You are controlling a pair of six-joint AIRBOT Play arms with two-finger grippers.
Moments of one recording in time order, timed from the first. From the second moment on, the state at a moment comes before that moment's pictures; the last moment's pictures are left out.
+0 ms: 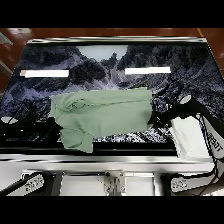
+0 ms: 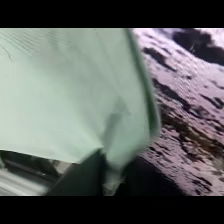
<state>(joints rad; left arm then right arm) 0.36 -1.18 0.58 0.77 -1.08 -1.22 -0.14 -1.63 0.99 -1.02 1.22 1.42</state>
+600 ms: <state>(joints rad) 0.36 -0.91 1.46 0.77 -1.09 -1.20 -0.11 -1.15 1.43 -0.95 1.23 1.24</state>
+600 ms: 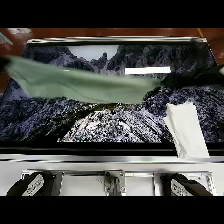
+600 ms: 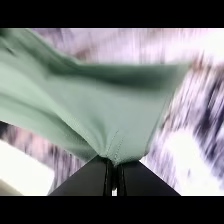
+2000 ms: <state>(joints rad) 0.33 -0.81 1.36 1.14 -1.33 -1.27 -0.10 -1.00 1.34 -1.42 1.44 1.47</state>
